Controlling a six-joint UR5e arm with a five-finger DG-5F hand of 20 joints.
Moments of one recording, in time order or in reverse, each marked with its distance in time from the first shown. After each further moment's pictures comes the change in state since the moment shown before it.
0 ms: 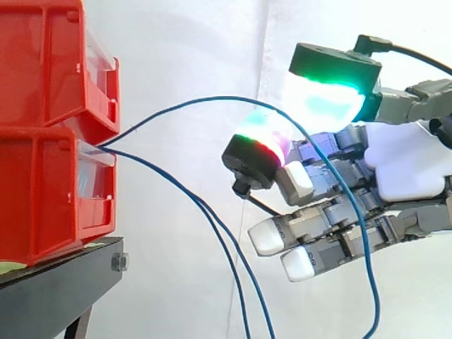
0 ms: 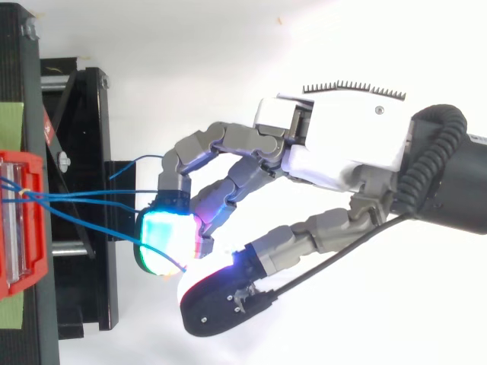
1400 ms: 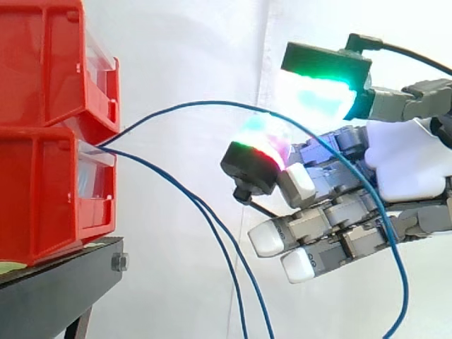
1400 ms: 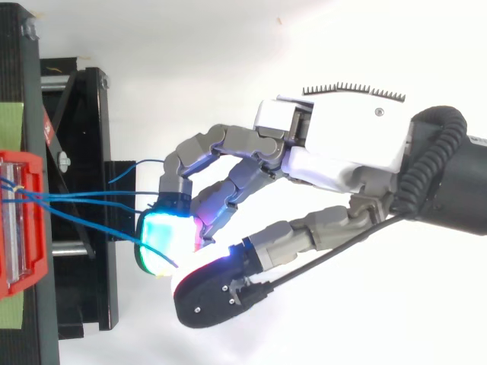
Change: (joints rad) arm 0.001 0.000 0.000 -0.001 -0.001 0.000
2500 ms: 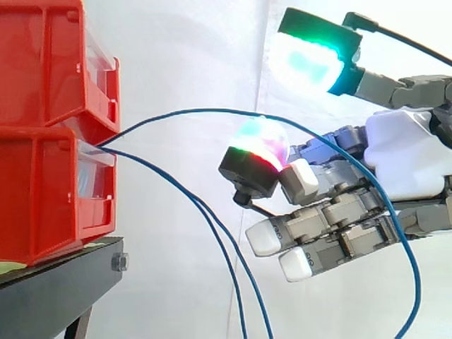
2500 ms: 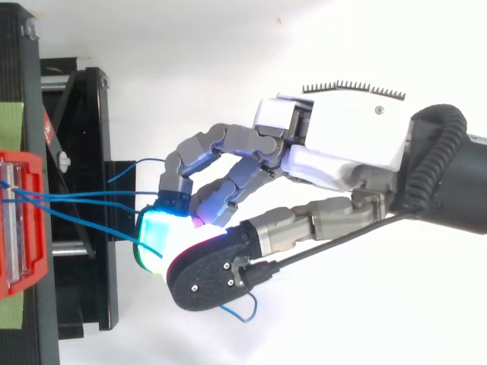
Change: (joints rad) arm -0.001 0.000 0.000 0.003 0.000 -0.001
